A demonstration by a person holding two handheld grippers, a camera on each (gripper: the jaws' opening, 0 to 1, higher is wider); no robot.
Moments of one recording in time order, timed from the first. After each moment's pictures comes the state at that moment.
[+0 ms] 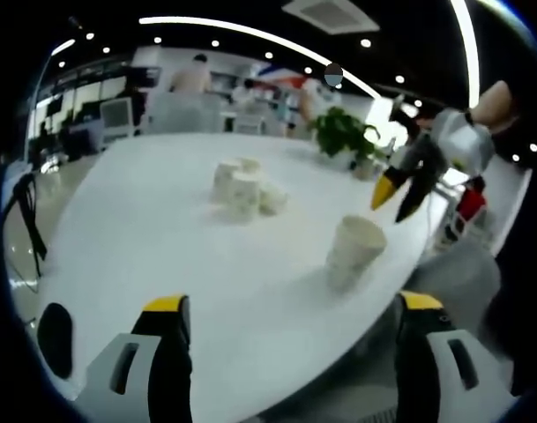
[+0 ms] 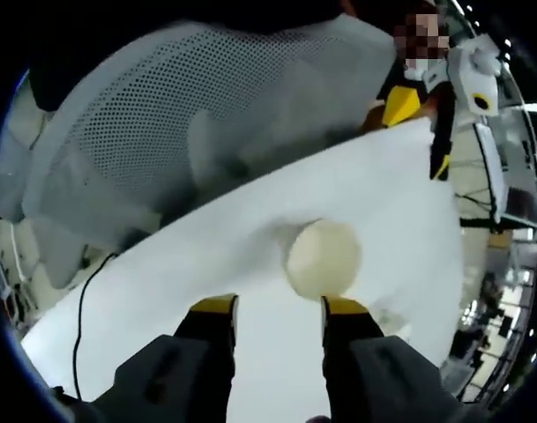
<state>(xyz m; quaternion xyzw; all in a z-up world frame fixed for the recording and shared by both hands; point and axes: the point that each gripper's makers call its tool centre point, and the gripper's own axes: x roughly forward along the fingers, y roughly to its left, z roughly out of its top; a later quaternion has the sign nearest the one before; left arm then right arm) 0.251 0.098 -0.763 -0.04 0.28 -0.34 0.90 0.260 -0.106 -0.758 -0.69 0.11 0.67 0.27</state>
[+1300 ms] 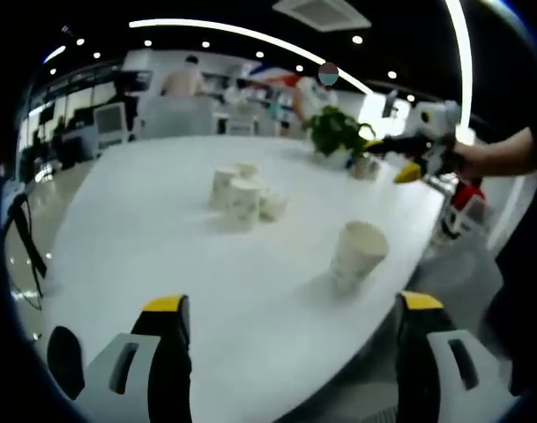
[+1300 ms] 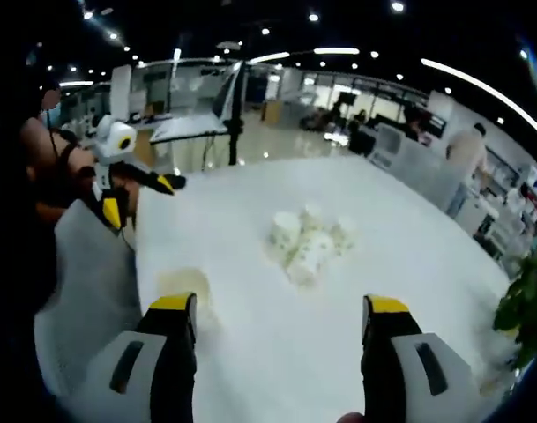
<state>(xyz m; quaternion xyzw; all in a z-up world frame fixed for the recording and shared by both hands) 0.263 0.096 -0.753 -0.02 0.28 -0.36 0.89 0.349 -0.155 -0.693 -0.18 0.25 0.41 0.86</state>
